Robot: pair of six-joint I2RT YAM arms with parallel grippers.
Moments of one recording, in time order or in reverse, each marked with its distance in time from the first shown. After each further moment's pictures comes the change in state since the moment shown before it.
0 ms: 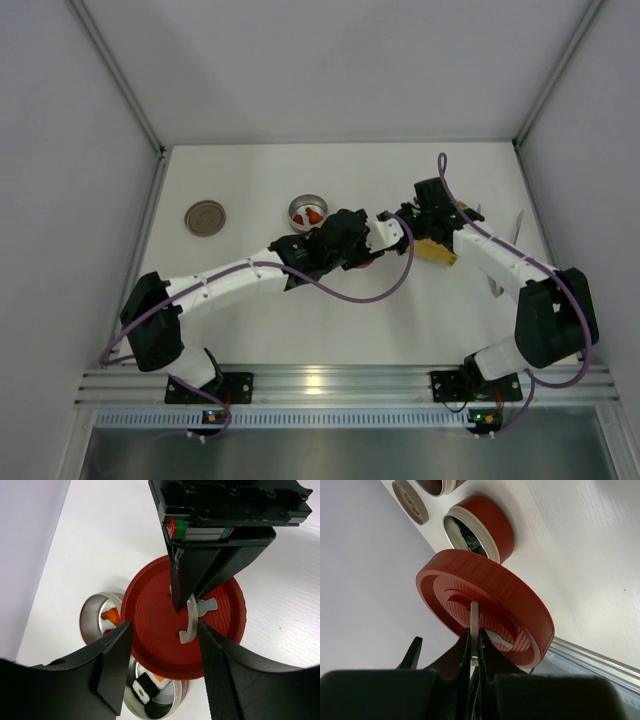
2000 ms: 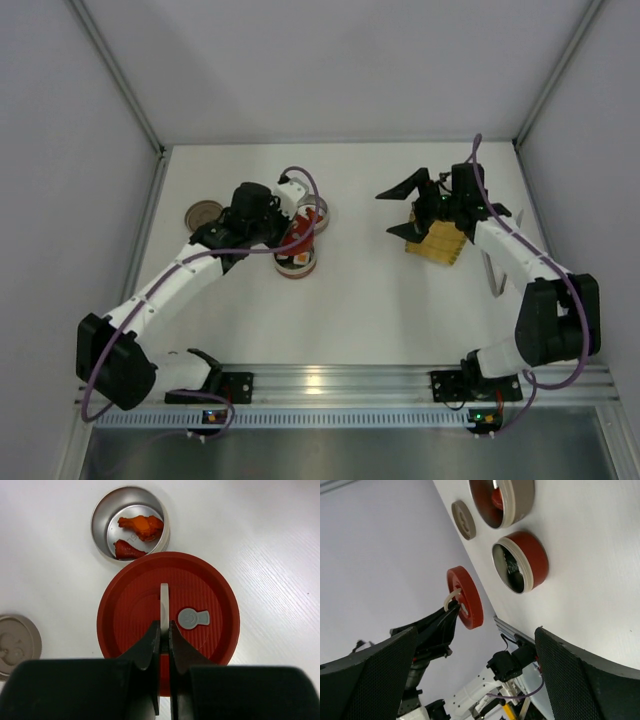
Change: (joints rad) left arm 0.445 -0.252 -0.162 -0.151 0.311 -0.226; right arm -0.191 -0.011 0.005 0.142 -0.144 -0.076
